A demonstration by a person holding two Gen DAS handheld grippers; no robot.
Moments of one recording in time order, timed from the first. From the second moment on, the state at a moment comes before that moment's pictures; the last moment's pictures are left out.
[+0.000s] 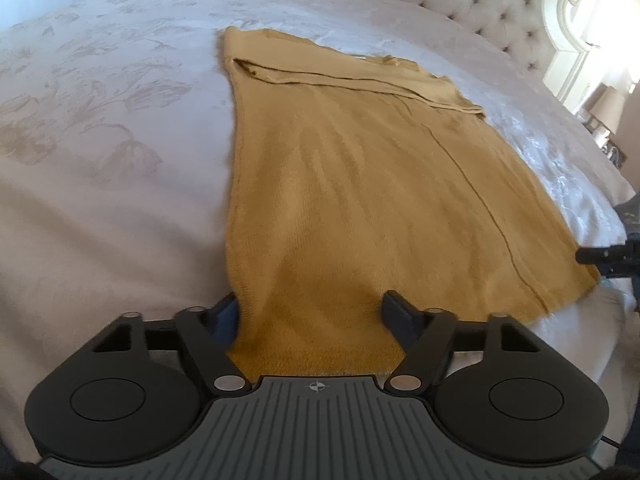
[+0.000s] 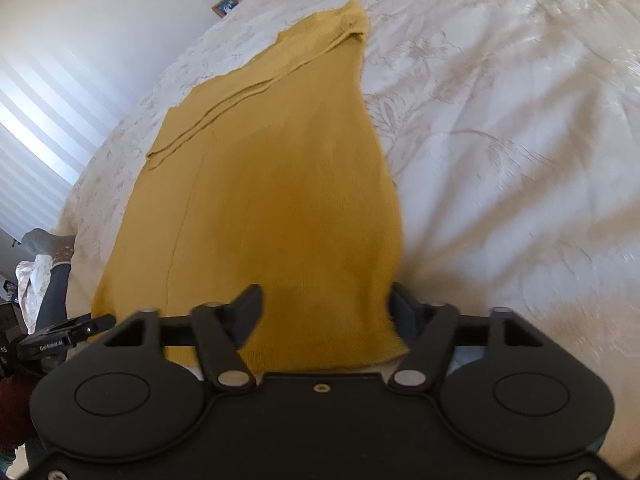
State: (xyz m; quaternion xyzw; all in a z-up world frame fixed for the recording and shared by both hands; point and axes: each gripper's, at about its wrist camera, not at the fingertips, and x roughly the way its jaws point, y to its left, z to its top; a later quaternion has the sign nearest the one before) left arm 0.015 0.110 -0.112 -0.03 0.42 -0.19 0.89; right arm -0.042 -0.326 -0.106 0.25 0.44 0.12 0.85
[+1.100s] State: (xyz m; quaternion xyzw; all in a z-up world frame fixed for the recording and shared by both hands) left arm 0.108 0.127 -0.012 -0.16 0.27 -0.18 0.93; right arm 0.071 -0.356 -0.026 0.33 0.26 0.12 0.90
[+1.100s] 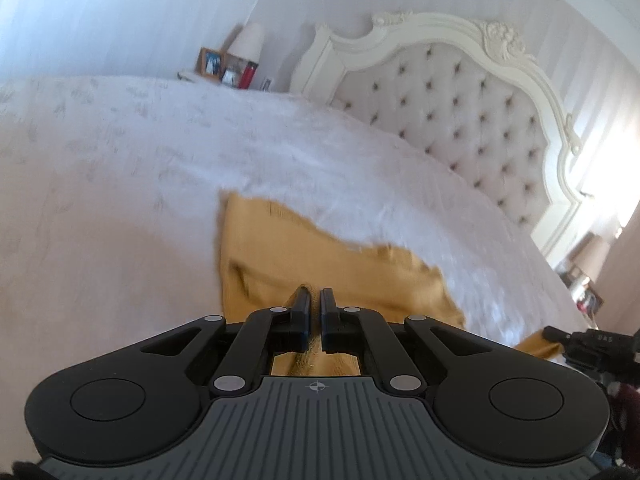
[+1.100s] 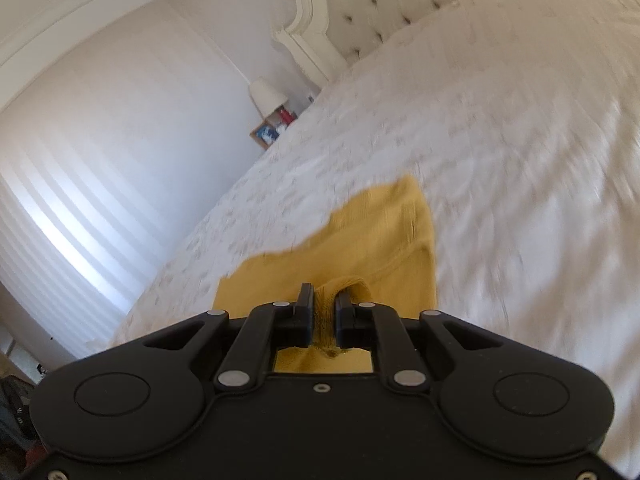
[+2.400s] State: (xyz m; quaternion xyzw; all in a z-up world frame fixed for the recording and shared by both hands) left arm 0.294 0.136 -0.060 -0.12 0.28 -0.05 0.95; right arm 0.275 -0.356 -0.090 0.26 0.29 0.02 0.92
